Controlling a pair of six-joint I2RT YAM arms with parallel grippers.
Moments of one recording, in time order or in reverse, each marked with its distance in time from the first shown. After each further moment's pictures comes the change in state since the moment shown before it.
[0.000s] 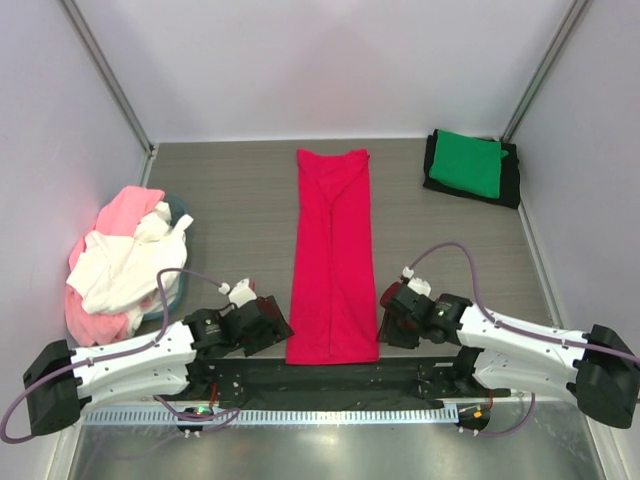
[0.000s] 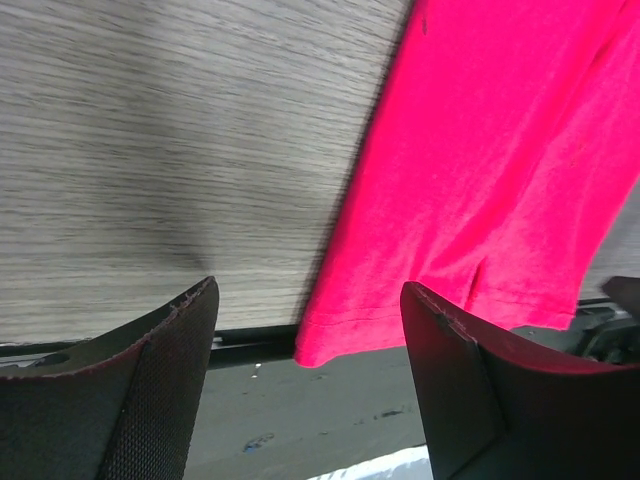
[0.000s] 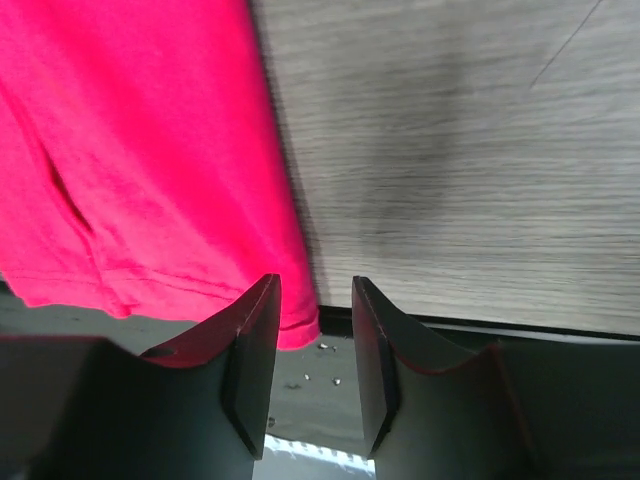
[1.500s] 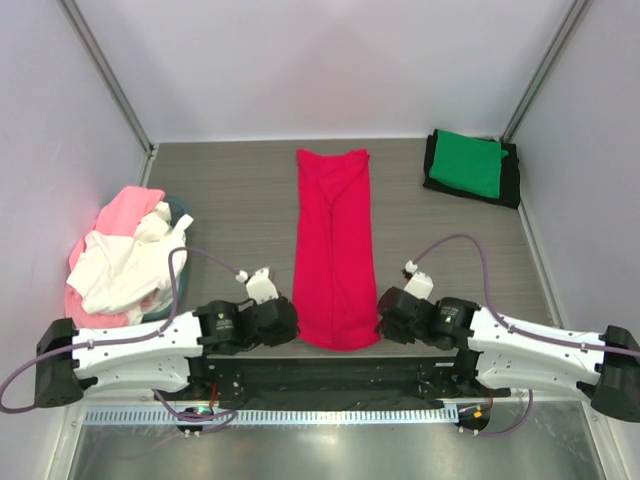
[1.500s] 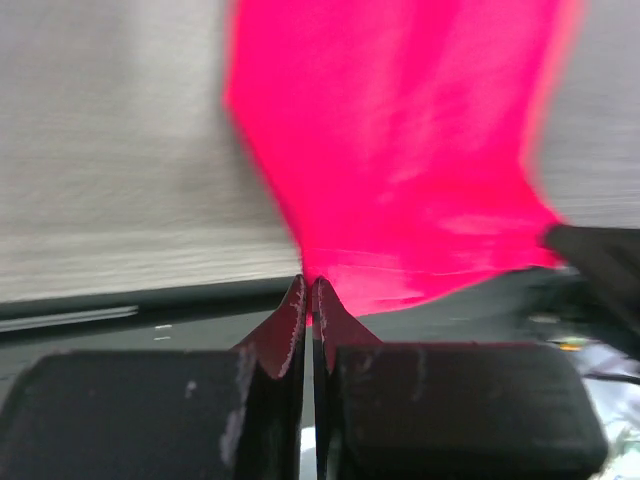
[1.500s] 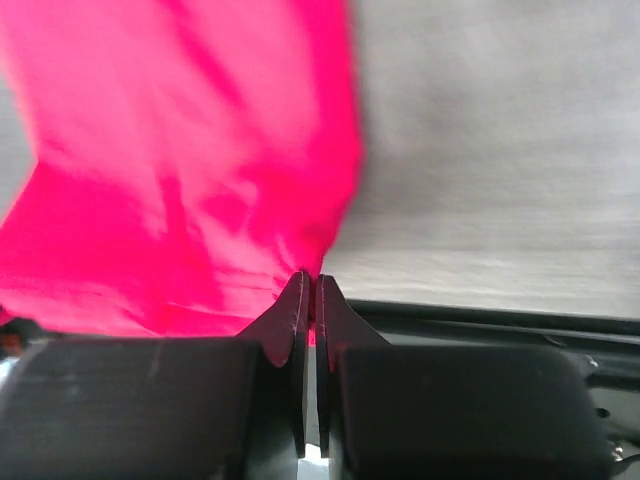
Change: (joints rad) left arm -0.192 0.119 0.195 -0.061 -0.126 -0.057; right arm 0.151 -0.071 0.006 -0.009 0.163 0.164
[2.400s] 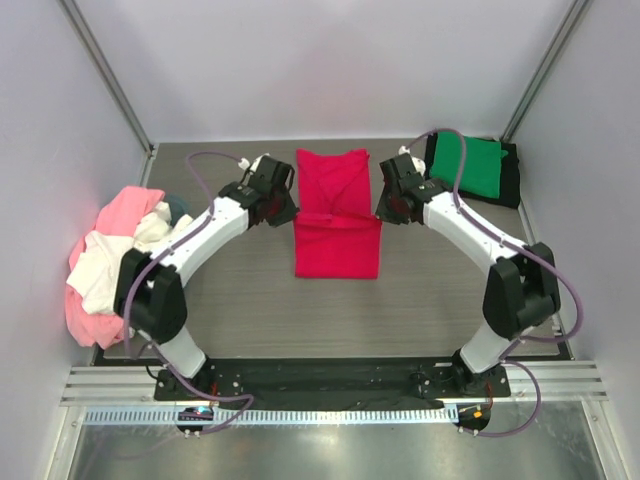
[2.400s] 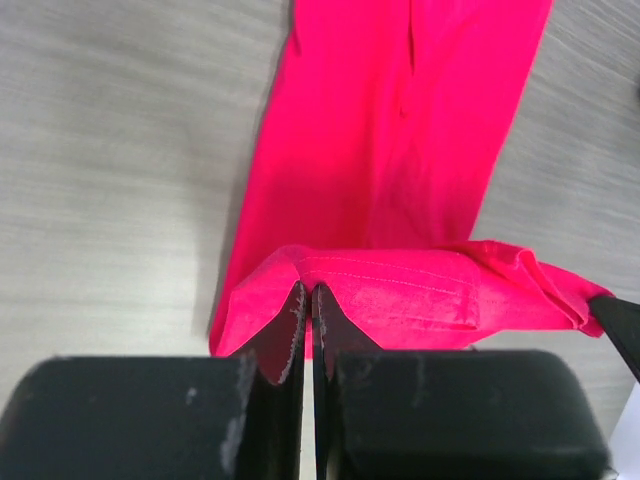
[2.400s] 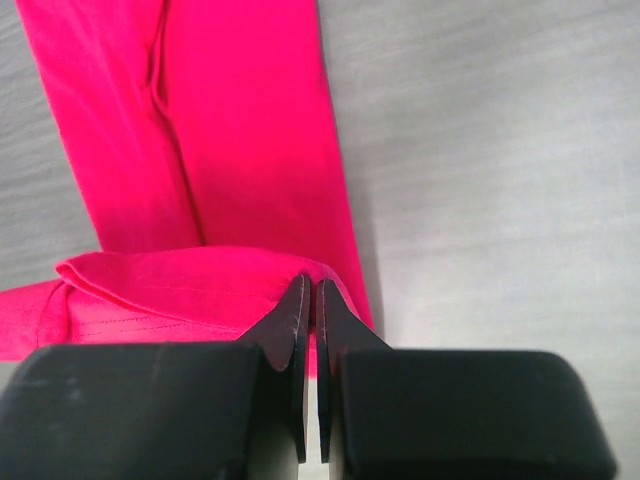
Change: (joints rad) left arm 0.738 0.660 0.761 0.050 0.228 0.576; right arm -0.669 0.711 0.803 0.072 -0.075 -0.666
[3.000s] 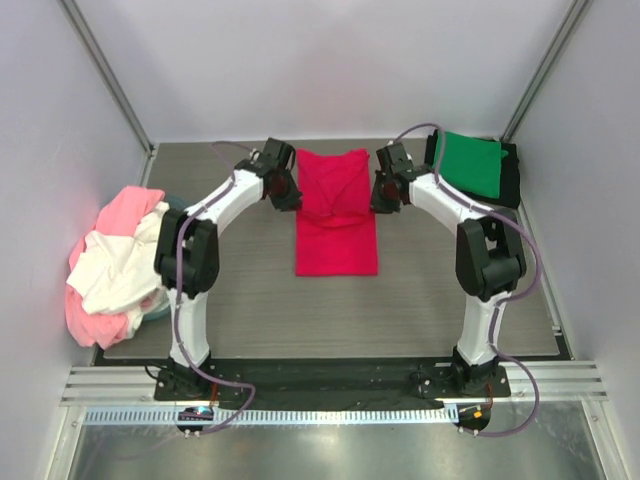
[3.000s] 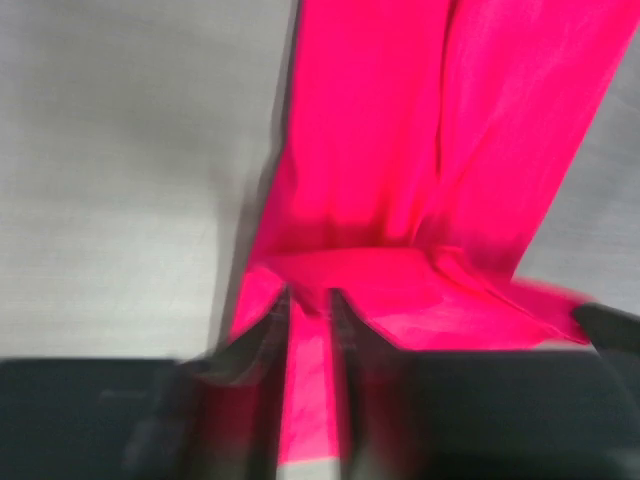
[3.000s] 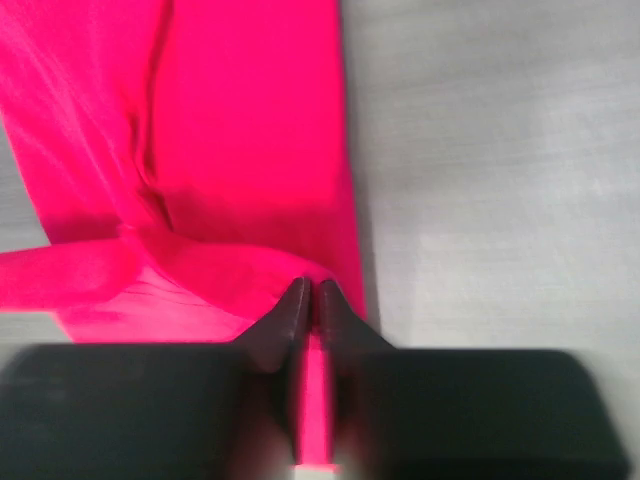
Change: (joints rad) left arm 0.123 0.391 0.298 -0.035 0.174 0.083; right arm -0.089 0.307 0.185 0.069 -0.153 -0.114
